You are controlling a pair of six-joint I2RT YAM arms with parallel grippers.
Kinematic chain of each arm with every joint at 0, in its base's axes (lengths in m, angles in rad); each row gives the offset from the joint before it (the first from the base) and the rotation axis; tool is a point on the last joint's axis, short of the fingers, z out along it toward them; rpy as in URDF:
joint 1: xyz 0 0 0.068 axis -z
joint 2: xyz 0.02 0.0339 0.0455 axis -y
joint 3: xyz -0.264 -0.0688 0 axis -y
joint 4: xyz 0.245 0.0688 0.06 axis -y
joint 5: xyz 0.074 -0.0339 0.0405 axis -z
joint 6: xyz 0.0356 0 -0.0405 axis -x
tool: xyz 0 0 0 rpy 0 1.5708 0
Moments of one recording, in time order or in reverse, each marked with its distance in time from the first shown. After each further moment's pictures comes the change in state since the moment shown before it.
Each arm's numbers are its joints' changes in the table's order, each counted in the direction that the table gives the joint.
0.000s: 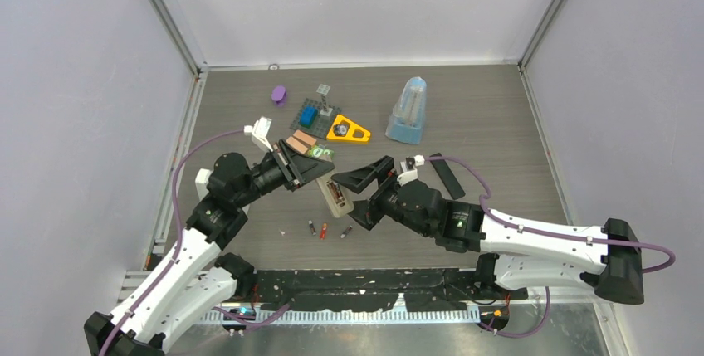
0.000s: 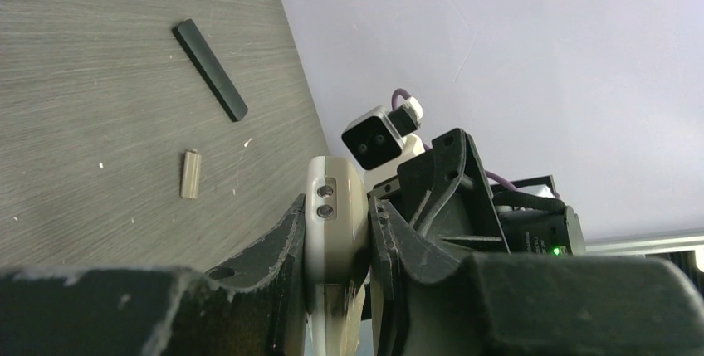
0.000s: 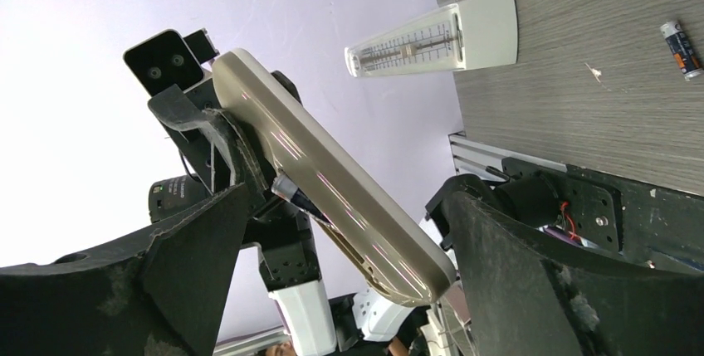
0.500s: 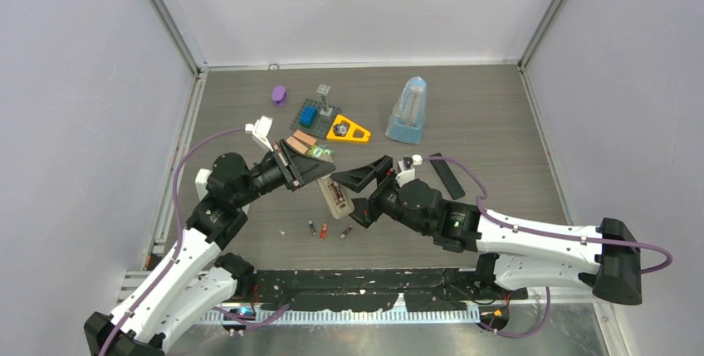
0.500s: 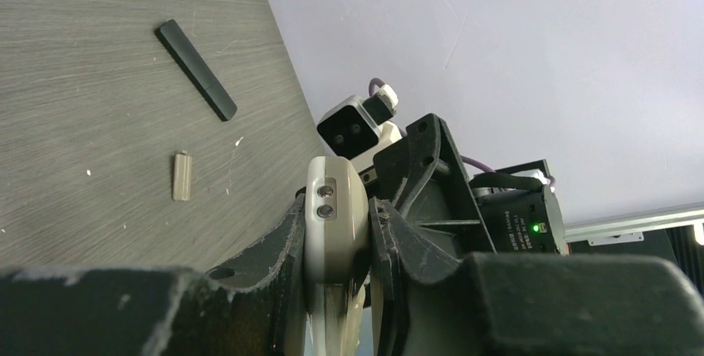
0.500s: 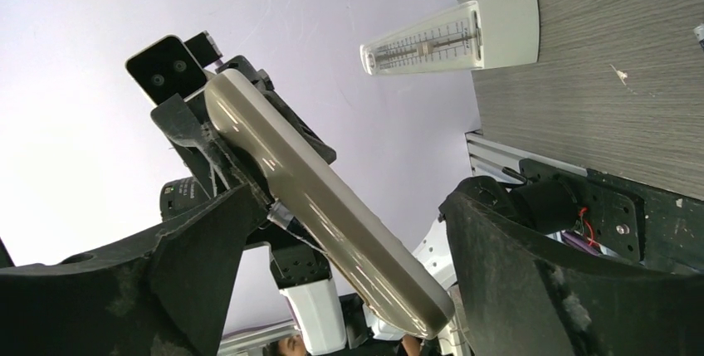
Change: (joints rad) left arm 0.000 -0.002 0.000 0.036 0.043 -0.014; right arm 0.023 -0.010 -0.040 0.107 -0.026 -0.002
